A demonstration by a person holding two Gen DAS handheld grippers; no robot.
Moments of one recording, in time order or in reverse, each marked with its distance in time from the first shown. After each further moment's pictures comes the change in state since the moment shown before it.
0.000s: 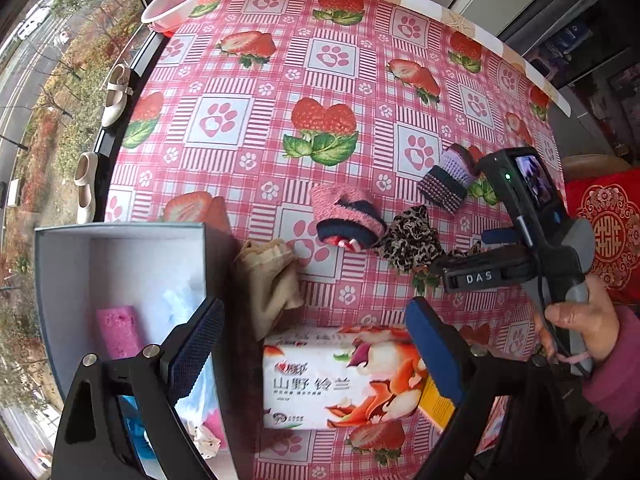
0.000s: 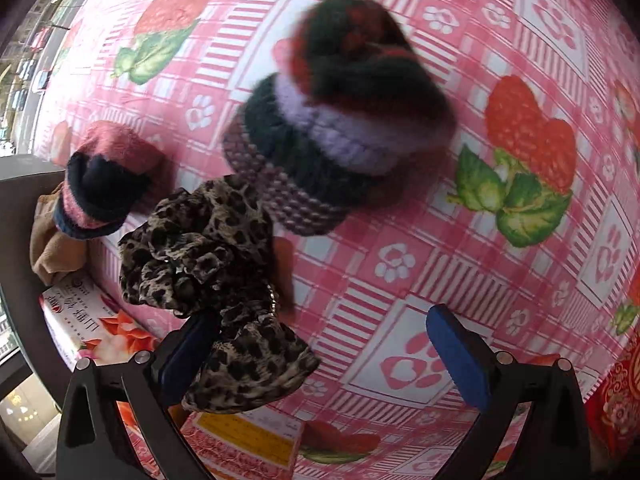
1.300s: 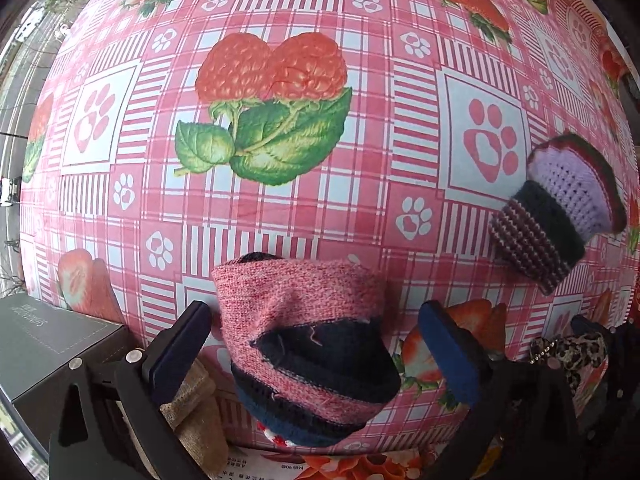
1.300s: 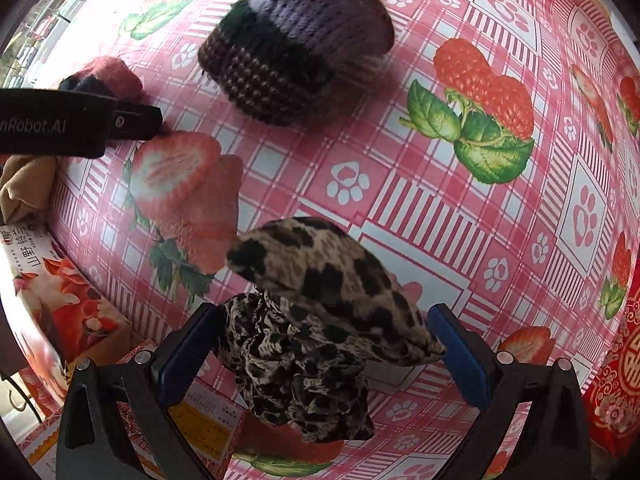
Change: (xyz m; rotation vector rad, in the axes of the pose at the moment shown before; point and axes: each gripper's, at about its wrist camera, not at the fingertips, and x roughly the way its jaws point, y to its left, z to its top) left arm 0.161 -0.037 0.055 0.009 0.159 0.123; right arm 0.029 0.031 -0.078 -0.074 -0.120 -0.134
